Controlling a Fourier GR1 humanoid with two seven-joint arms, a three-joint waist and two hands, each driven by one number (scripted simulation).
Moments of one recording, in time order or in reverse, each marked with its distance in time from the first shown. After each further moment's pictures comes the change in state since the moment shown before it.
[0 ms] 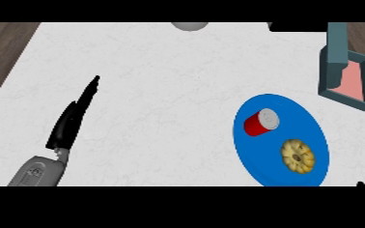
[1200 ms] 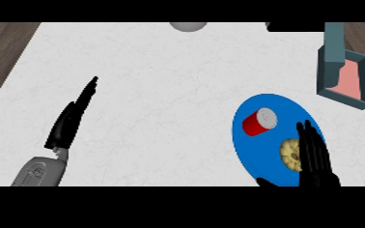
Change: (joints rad) left arm 0.014 -0.082 0.127 0.024 -0.105 -0.098 -0.016; right arm -0.459 0.097 0.002 0.203 0.278 0.193 0.345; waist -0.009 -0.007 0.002
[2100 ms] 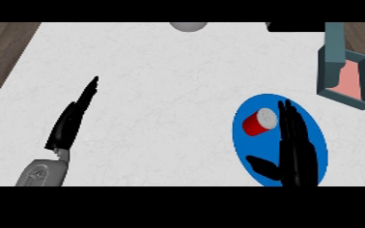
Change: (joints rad) left arm 0.020 -0.072 0.076 -0.054 -0.089 -0.066 0.026; right arm -0.229 0.015 -0.046 0.216 0.009 0.030 0.069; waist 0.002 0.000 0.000
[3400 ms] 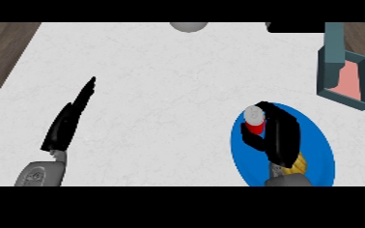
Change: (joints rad) left arm 0.014 -0.043 0.078 -0.024 -0.063 -0.071 -0.010; right arm -0.227 -0.007 -0.054 0.329 0.108 -0.242 -0.035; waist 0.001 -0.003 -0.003
